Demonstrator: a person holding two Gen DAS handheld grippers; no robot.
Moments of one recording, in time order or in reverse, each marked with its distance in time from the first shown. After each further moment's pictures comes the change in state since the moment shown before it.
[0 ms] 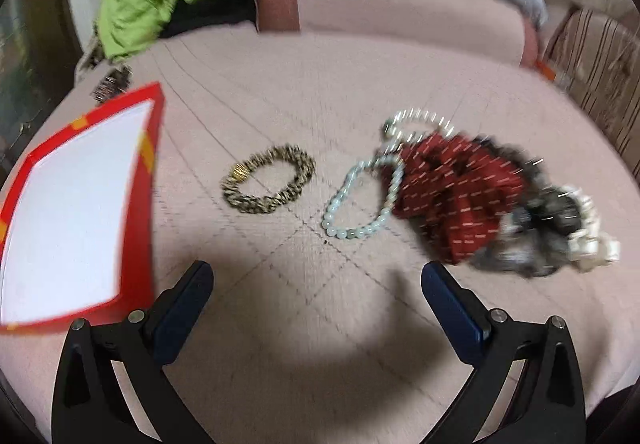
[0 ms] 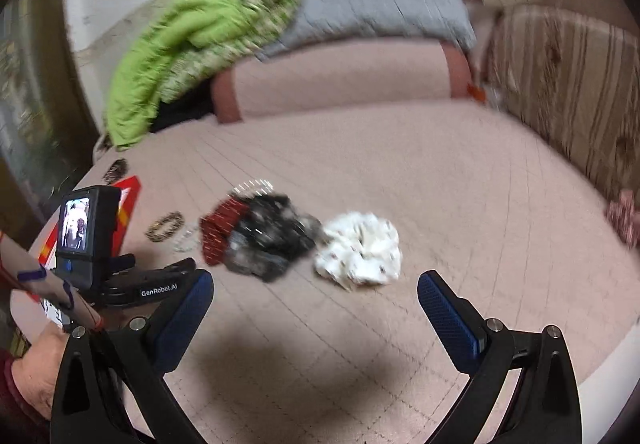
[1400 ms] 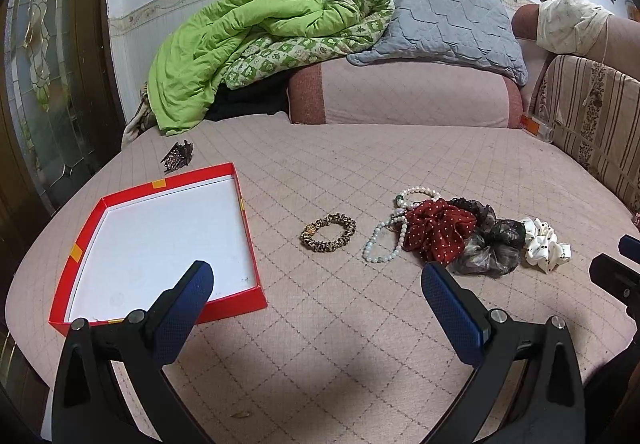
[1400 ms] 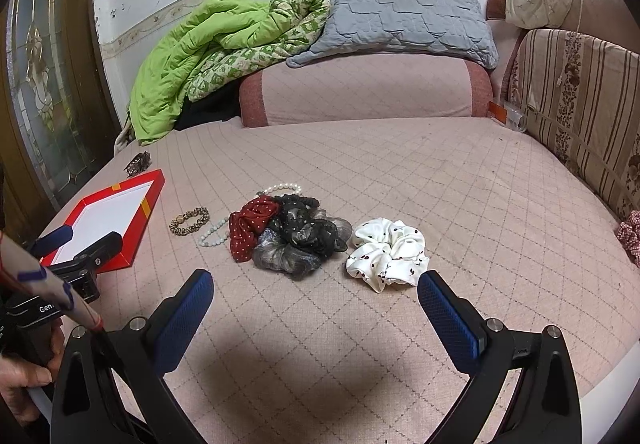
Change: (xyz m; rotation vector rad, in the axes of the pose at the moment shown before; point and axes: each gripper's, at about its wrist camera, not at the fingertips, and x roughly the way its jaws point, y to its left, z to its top) left arm -0.106 0.023 -0.020 0.033 -0.271 0.074; right arm 0.001 0.017 -0.011 -0.022 -0.020 0.054
